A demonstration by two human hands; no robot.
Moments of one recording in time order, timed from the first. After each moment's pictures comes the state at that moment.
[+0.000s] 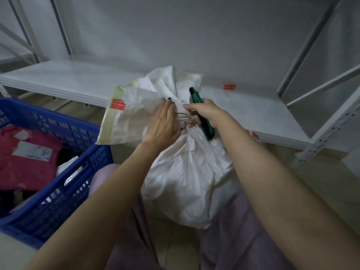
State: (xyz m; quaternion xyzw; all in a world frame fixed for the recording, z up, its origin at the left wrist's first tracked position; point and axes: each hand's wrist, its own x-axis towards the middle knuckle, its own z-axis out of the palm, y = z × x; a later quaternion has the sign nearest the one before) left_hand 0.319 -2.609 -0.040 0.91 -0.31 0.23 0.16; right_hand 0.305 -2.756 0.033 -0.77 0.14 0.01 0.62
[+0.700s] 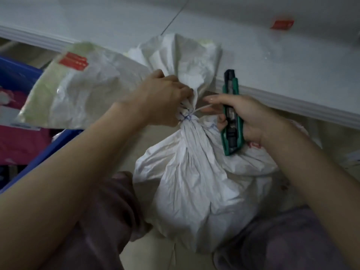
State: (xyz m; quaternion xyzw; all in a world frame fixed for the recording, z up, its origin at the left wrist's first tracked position) left_hand 0.401 -2.602 -0.066 0.89 -0.43 0.16 -0.09; right_hand 0.339 -2.782 -0.059 -0.61 0.23 0.13 0.75
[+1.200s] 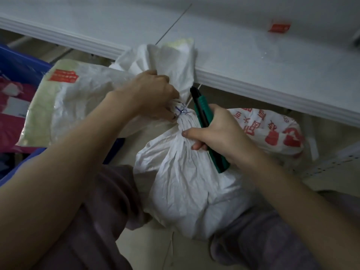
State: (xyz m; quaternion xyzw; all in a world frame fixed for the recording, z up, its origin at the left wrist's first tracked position) left_hand 0.382 -2.587 -0.058 0.91 -0.39 0.07 -0.15; right_hand 0.267 -2.736 -0.059 -0.86 0.10 0.08 0.50
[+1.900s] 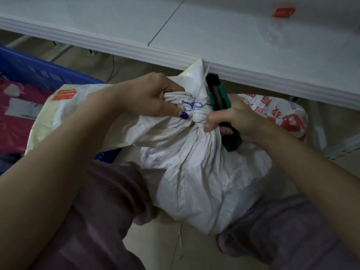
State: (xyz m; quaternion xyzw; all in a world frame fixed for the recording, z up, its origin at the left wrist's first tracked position) left_hand 0.365 -2.562 -0.052 0.83 -0.46 -0.14 0.28; right_hand 0.290 -2.767 -0.073 -0.76 -0.02 0.16 0.63
